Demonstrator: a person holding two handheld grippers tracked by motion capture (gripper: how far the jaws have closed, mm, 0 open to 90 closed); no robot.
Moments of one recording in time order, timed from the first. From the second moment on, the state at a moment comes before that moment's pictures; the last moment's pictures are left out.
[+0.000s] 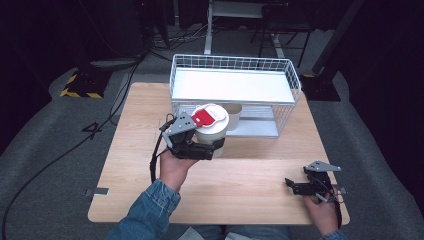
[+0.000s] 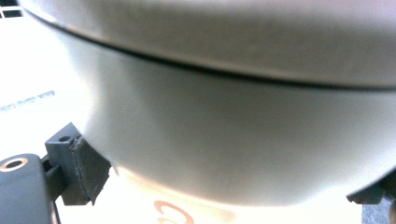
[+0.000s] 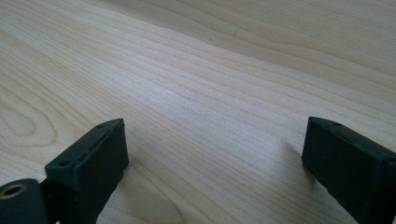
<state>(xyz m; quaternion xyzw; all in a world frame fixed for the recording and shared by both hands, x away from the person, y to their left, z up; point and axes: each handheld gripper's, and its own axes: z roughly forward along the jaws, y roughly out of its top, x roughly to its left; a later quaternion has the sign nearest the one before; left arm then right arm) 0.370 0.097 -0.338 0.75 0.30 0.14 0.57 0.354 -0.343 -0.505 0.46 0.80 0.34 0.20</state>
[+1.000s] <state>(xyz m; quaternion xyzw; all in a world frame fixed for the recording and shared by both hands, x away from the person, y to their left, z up) 0.428 0.076 -0.268 0.75 0.29 0.16 0.57 0.354 -0.343 -0.505 0.46 0.80 0.34 0.20</state>
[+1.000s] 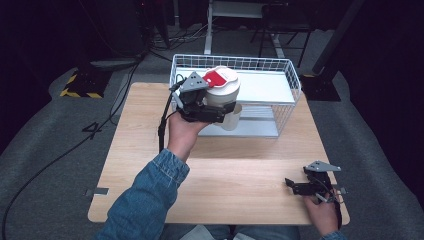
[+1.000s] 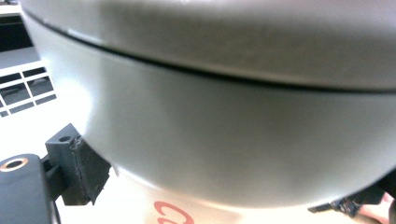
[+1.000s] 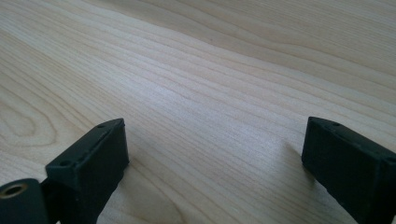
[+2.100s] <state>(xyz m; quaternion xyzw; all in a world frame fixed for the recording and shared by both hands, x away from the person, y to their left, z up) 0.531 0.026 -0.260 0.73 0.34 0.20 0.56 0.353 -0.342 -0.505 0.45 0.80 0.34 0.20</state>
